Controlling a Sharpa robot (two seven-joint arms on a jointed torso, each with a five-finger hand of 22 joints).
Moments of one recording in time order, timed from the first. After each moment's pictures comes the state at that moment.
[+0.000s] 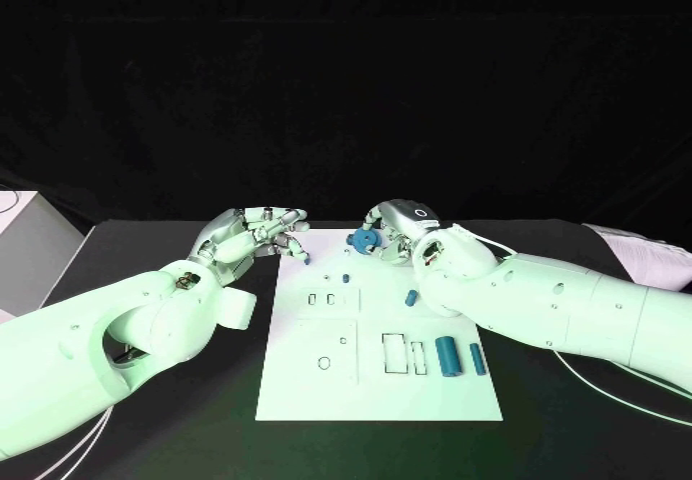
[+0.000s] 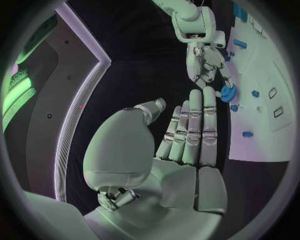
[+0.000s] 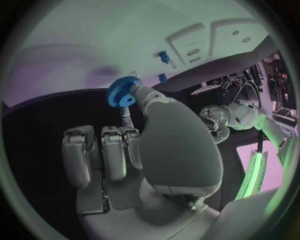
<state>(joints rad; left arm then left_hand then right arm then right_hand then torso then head) 0.98 -0.97 0.31 1.72 -0.22 -0.33 0.28 1.29 -0.14 0.54 0.14 0.05 0.88 0.21 0.20 0.16 1.11 0.14 0.07 0.07 1.11 0.08 0.54 0.58 0.17 1.03 0.16 0.58 0.30 1.31 -0.48 -0.12 1.22 -1.54 -0.55 -0.25 1.46 -0.23 0.41 0.21 0.25 0.94 0.15 0.25 0.36 1.47 0.07 1.57 1.31 1.46 0.00 1.57 1.31 0.01 1.47 0.10 1.56 1.31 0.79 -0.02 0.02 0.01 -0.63</state>
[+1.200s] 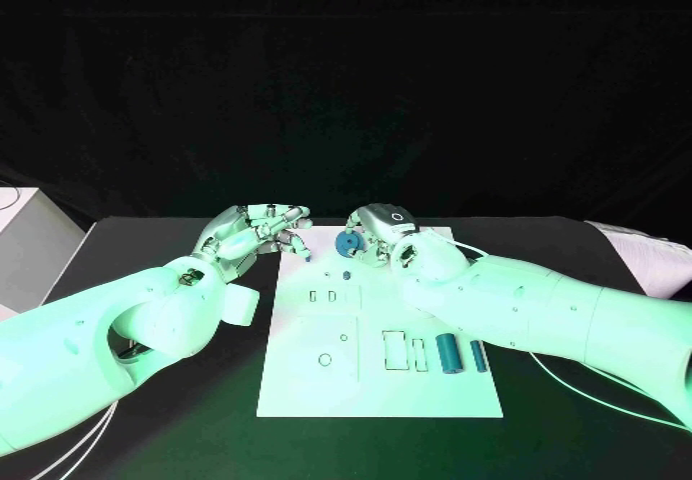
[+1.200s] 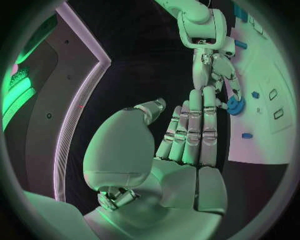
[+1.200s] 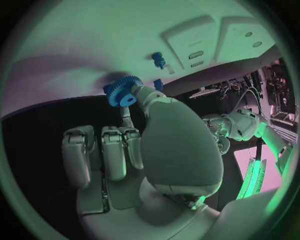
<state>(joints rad) 0.98 -0.96 0.31 1.71 -0.22 -0.33 0.28 1.29 -0.14 0.54 0.14 0.05 0.88 0.21 0.20 0.16 1.11 0.14 0.07 0.07 1.11 0.08 0.54 0.58 0.17 1.03 0.16 0.58 0.30 1.28 -0.36 -0.12 1.10 -1.58 -0.55 -0.25 1.44 -0.23 0.41 0.21 0.25 0.95 0.15 0.24 0.36 1.47 0.07 1.57 1.31 1.46 0.00 1.57 1.31 0.01 1.47 0.10 1.57 1.31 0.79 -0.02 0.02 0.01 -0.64</state>
